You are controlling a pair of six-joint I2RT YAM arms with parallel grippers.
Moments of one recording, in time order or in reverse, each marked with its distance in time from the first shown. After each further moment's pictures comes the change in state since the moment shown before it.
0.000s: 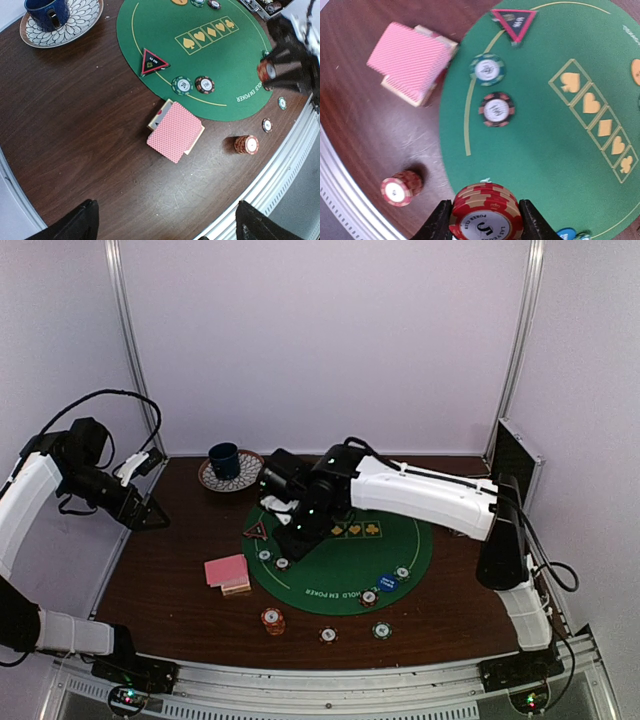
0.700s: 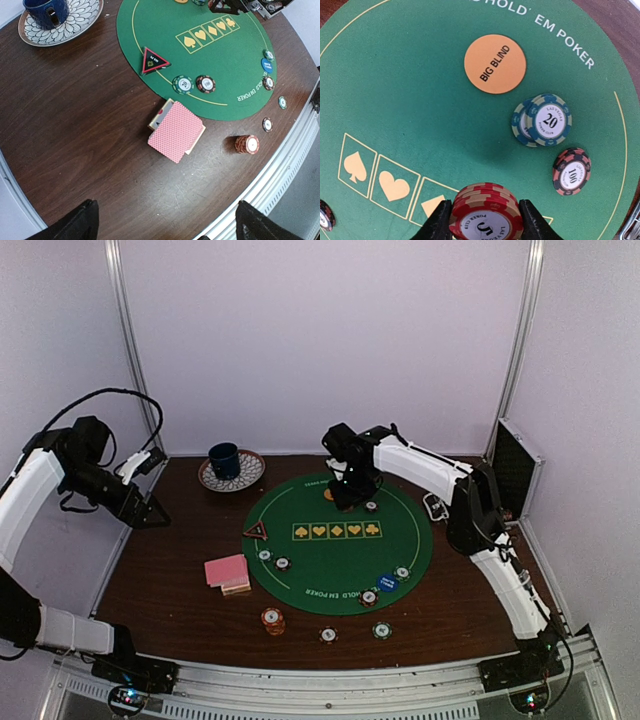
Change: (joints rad) left arm 0.000 0.027 0.019 -0.008 -0.003 0.004; right arm -0.435 0.296 0.253 0.013 0.046 -0.034
